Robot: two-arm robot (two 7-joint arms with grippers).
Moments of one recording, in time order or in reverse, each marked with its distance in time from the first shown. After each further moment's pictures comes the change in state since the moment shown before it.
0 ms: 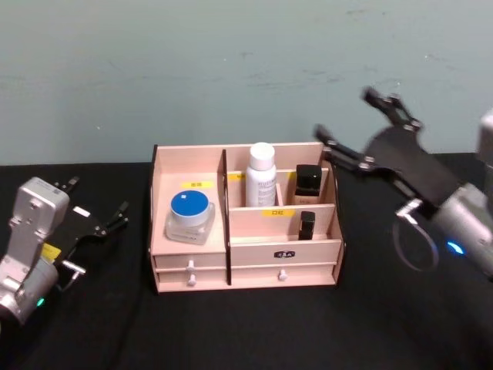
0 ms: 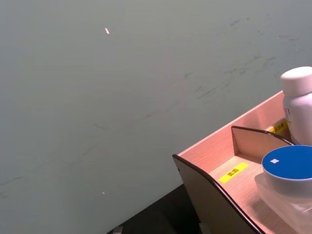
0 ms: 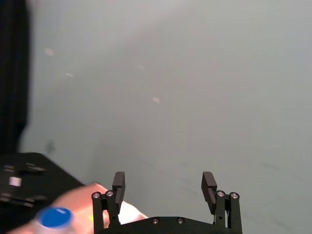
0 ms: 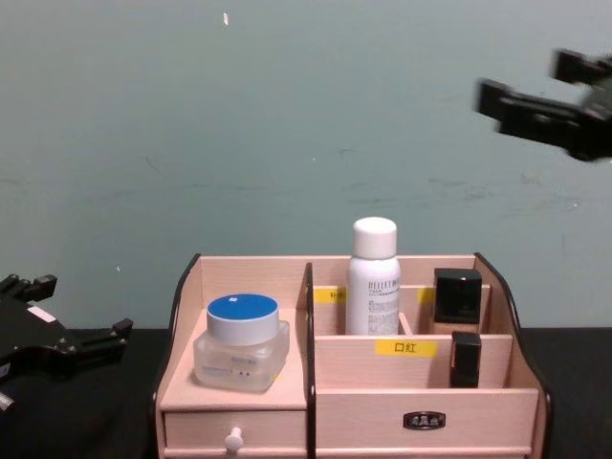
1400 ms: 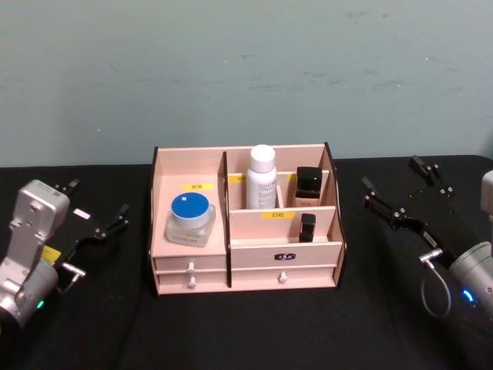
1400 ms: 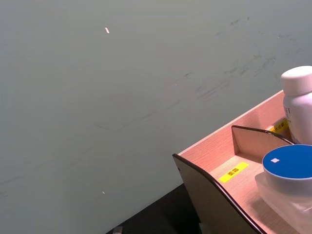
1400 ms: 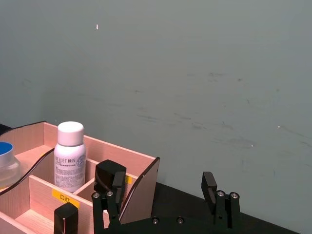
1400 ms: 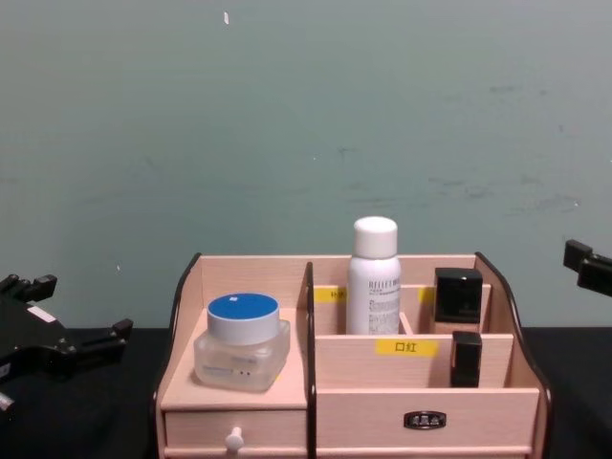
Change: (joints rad) left arm 0.000 0.000 0.000 0.000 0.000 0.000 0.000; right arm -0.098 -0.065 0.079 0.157 -0.058 -0.002 -0.100
